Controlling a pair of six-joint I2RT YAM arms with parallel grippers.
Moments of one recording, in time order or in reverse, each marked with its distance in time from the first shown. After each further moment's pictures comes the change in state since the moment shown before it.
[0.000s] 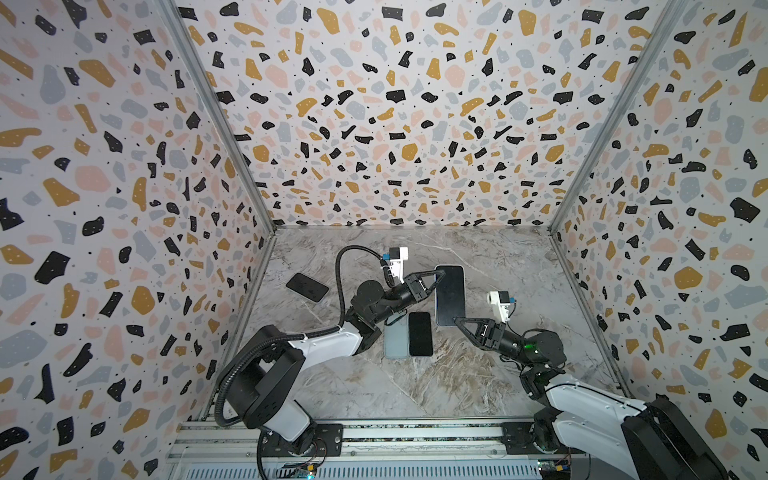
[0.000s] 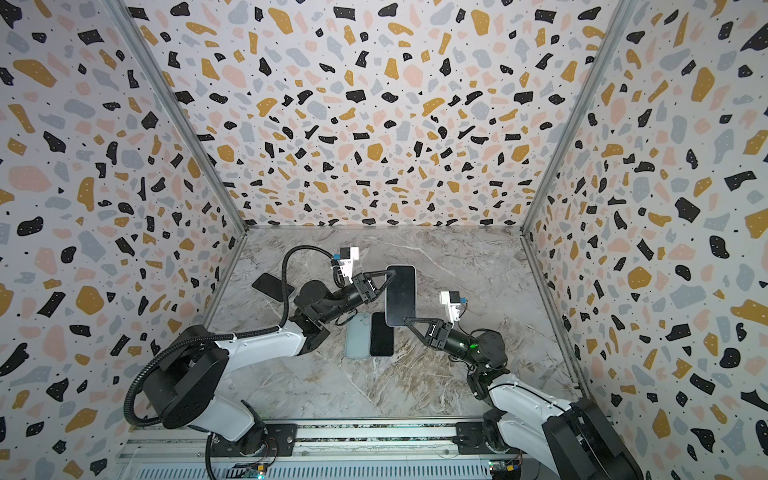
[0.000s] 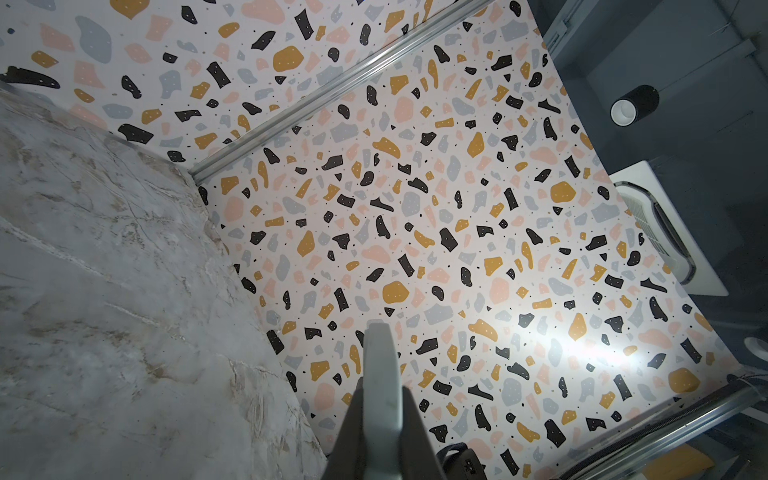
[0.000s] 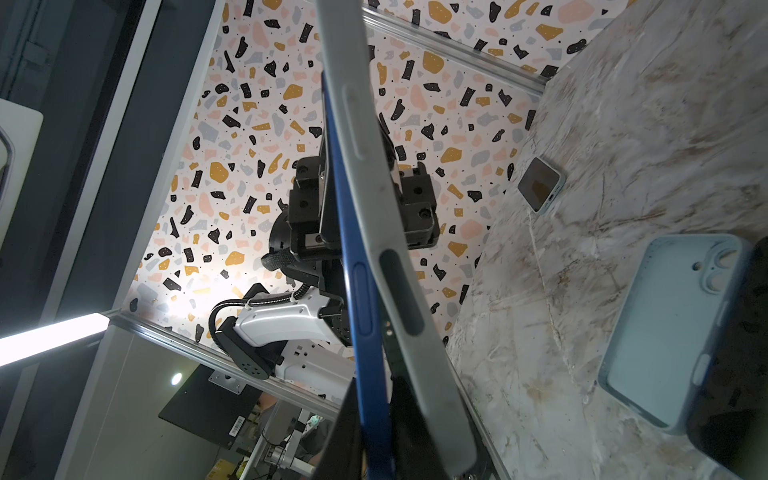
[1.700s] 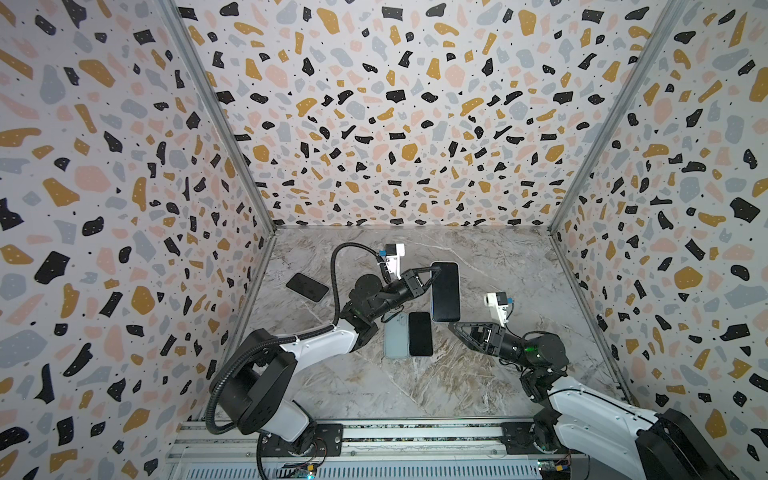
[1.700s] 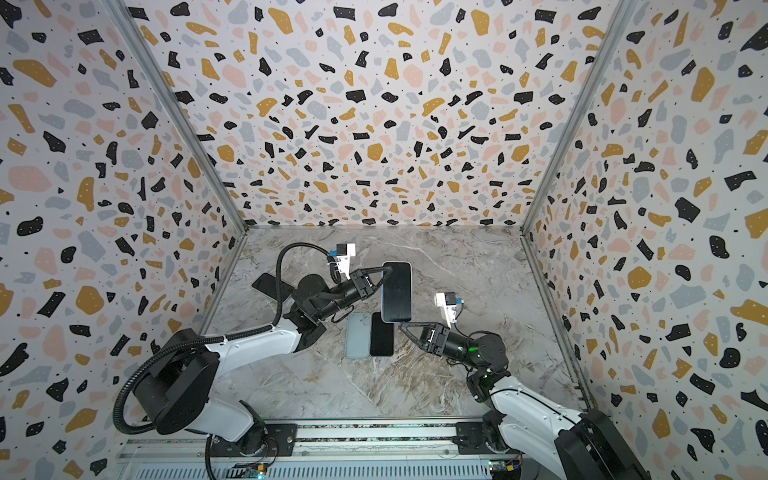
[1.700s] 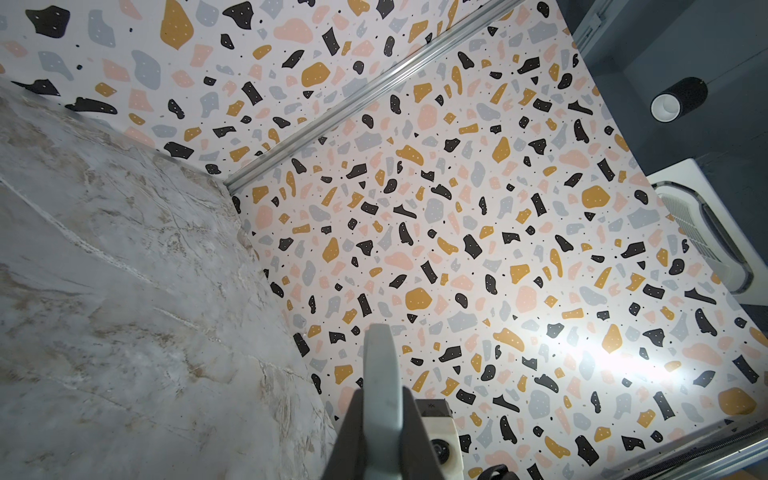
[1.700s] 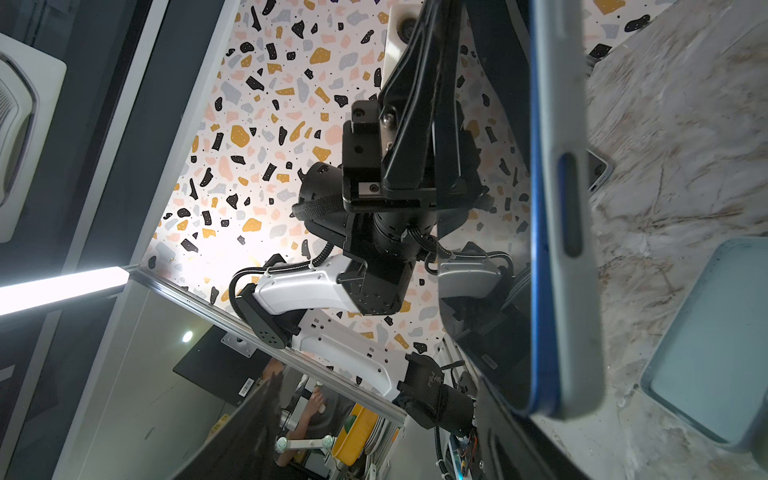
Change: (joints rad) left arm 0.032 -0.039 0.028 -0.129 -0.016 0.043; right arm 0.078 -0.074 0.023 -0.055 -0.007 -0.037
